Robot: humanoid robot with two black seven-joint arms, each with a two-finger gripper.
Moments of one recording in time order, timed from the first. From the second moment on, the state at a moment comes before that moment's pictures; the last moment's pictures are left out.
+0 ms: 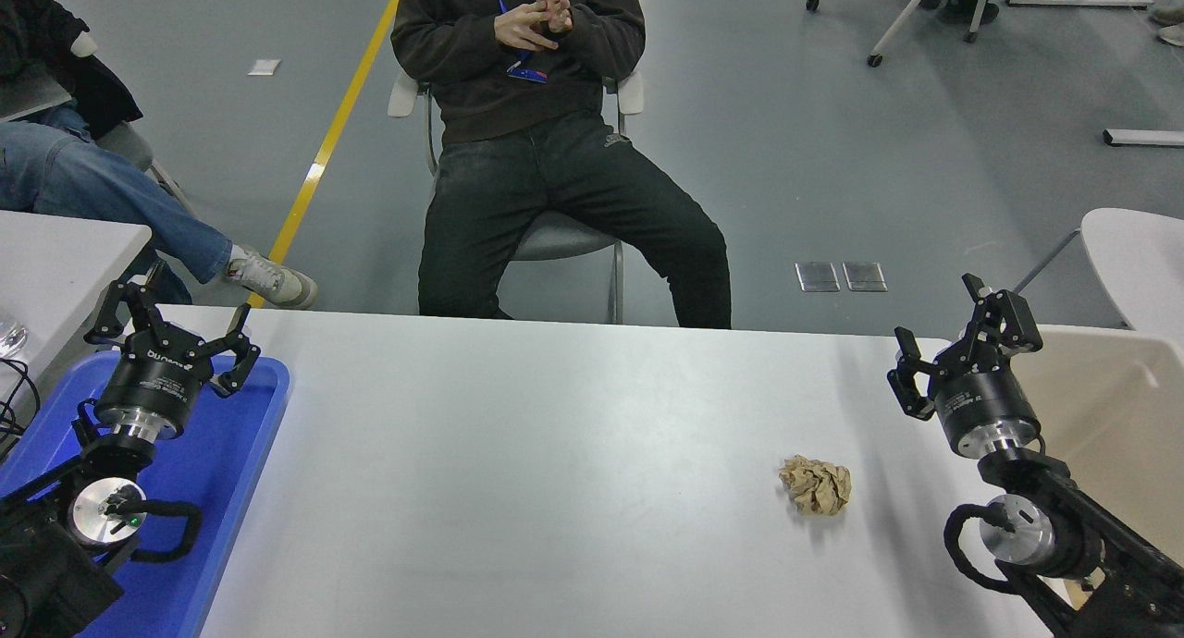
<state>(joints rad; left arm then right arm) -0.56 0.46 -0.60 -0.39 -0.23 -0.70 -0.59 0.33 -0.38 0.93 1.01 -0.29 -0.05 0.50</state>
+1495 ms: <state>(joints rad) -0.56 0.46 -0.60 -0.39 -0.23 -0.70 -0.59 0.41 -0.59 0.74 1.19 -0.38 -0.08 0.29</state>
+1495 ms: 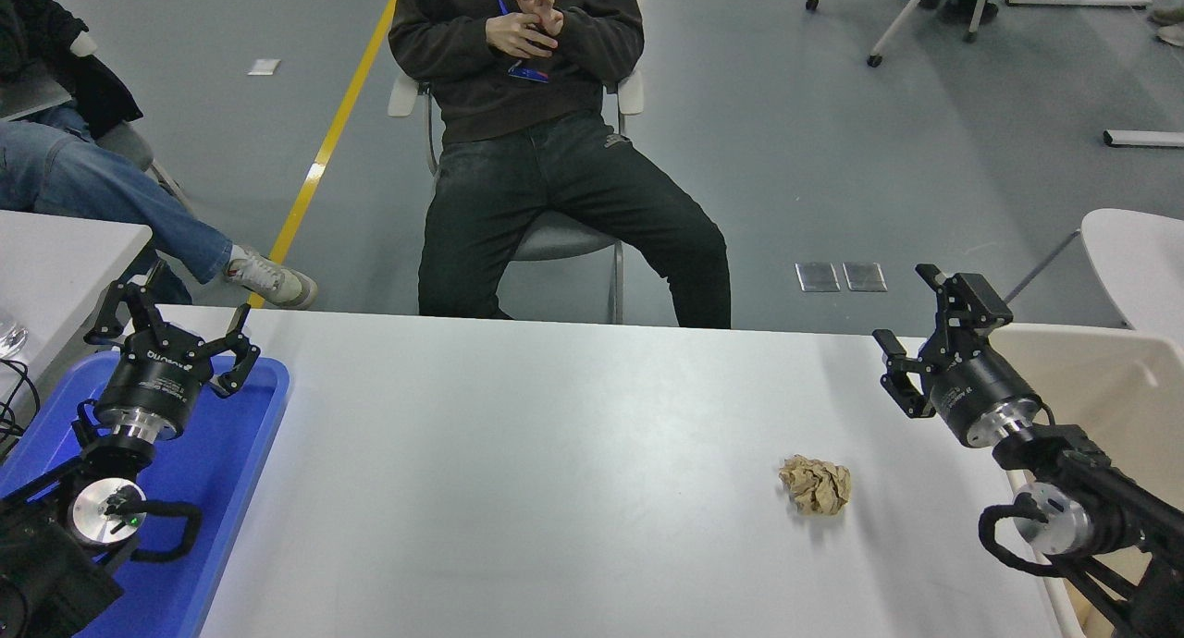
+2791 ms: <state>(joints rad) -0.56 0.46 -0.60 -0.39 -0.23 -0.70 -0.59 0.99 -0.88 -0.01 1.51 -0.54 -0.09 -0.17</state>
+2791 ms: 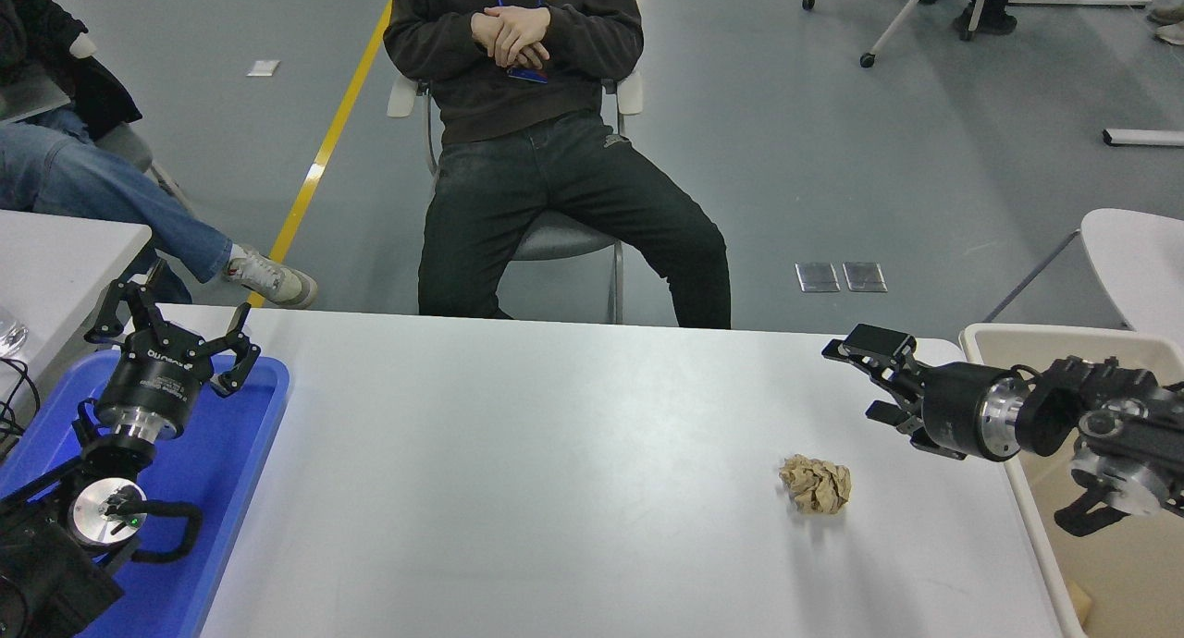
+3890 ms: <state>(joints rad) -0.56 0.46 -0.60 -0.39 -0.23 -0.70 -0.59 1.07 -0.57 -0.27 1.30 -0.74 -0.09 -0.32</state>
